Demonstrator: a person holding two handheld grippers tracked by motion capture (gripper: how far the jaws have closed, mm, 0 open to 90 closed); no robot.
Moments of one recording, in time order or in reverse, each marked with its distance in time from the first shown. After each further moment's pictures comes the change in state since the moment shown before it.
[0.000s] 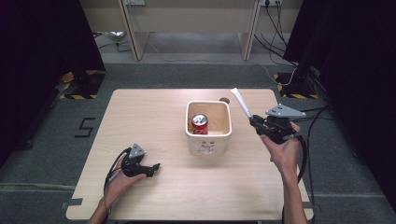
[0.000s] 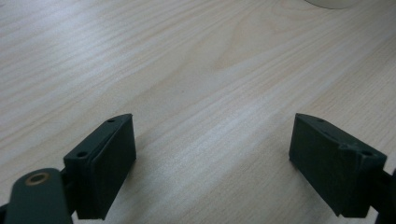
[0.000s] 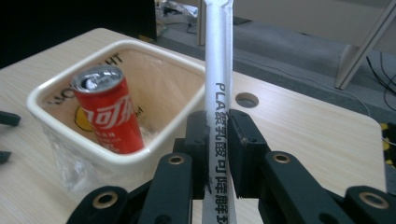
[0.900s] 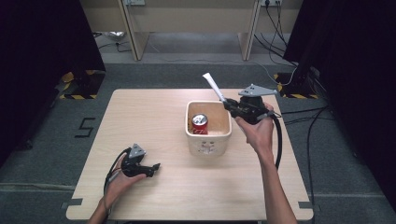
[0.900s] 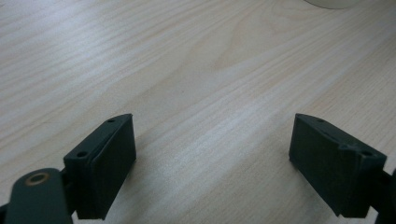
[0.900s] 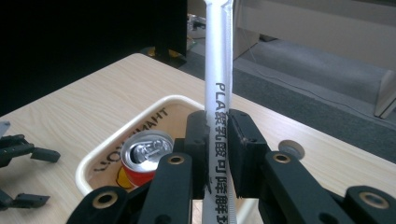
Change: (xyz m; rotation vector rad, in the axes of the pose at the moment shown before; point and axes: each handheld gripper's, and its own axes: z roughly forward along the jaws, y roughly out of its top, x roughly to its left) left arm 0.000 0.000 0.000 0.000 -0.002 -0.001; right arm 0.038 0.061 0.045 -0.037 0.112 -0.036
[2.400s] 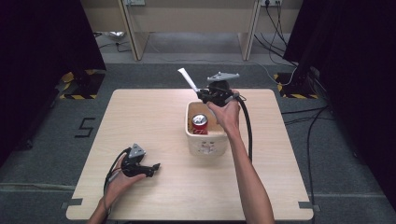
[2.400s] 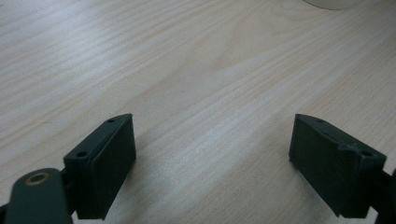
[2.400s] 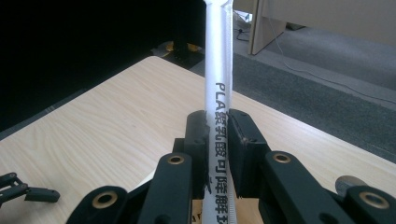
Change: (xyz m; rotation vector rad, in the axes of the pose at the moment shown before) left arm 0.000 0.000 0.000 0.001 -0.003 -0.002; right arm 0.012 0.030 0.103 0.047 0.087 0.036
